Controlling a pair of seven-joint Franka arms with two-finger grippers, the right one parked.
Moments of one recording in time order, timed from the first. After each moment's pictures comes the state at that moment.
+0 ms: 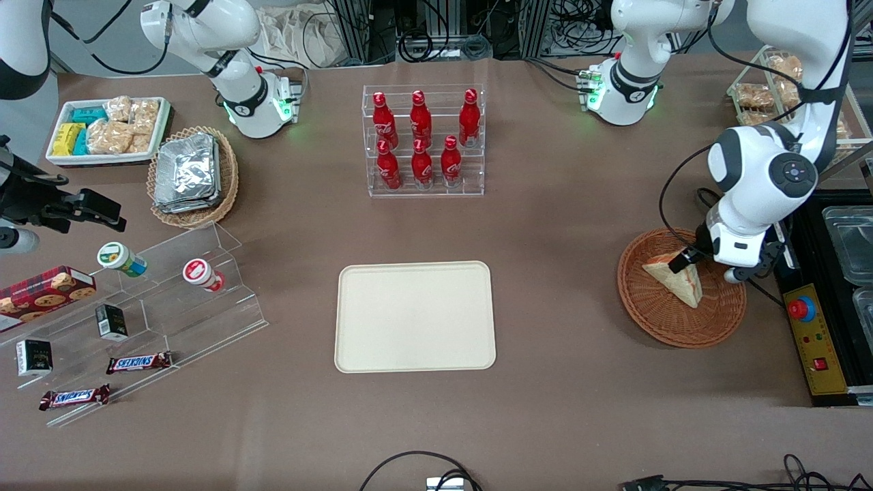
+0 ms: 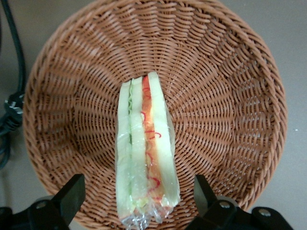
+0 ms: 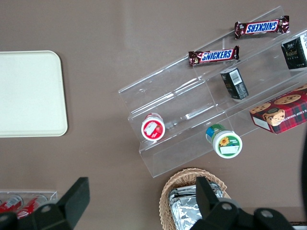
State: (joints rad) arm 0.04 0.13 0.00 -2.37 0.04 2.55 -0.54
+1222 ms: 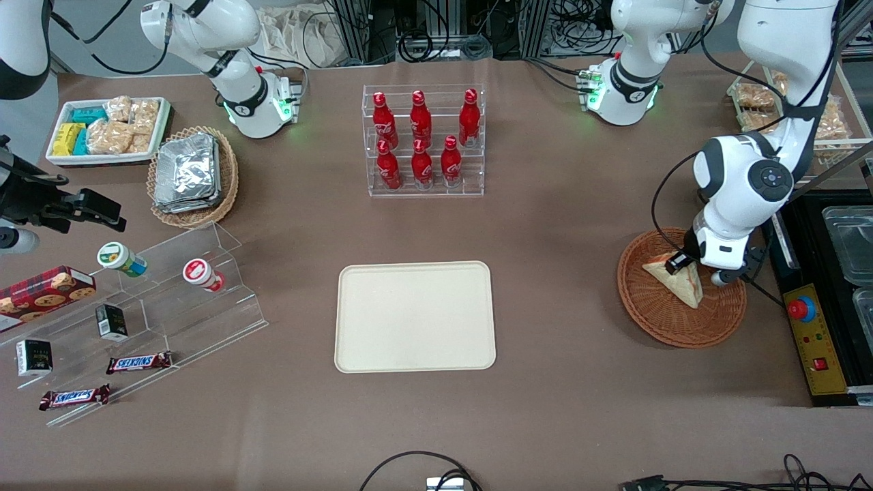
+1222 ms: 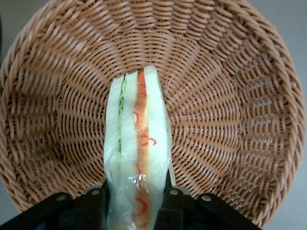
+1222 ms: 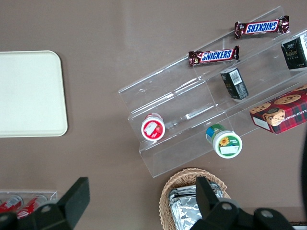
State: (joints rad) arm 0.04 0.19 0.00 -2.40 0.04 2.67 -0.52
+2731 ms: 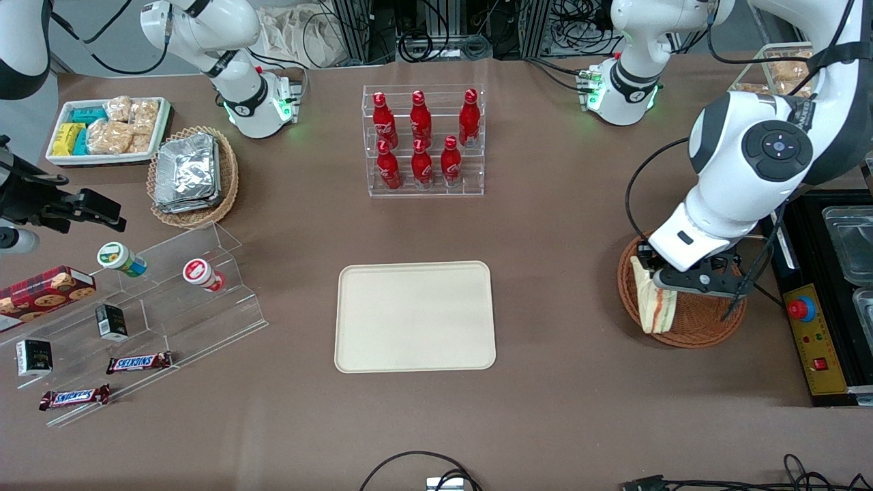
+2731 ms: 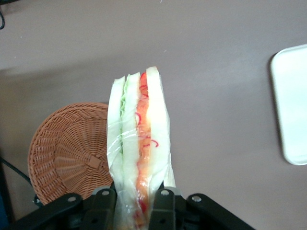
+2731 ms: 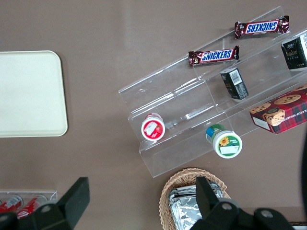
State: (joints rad) arm 0.03 0.17 -0.30 -1.75 0.13 1.98 -0.14
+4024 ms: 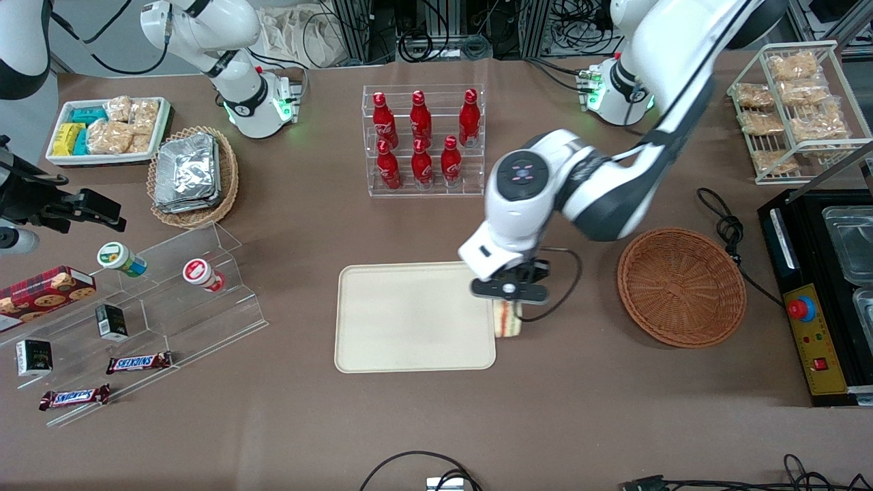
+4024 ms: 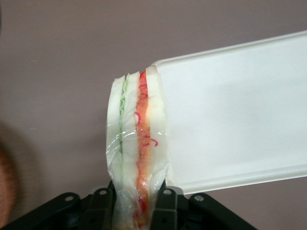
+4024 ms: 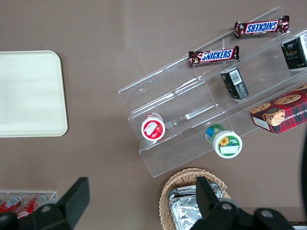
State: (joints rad) arm -0.16 0.63 -0.64 -1.42 0.50 1.96 -0.72
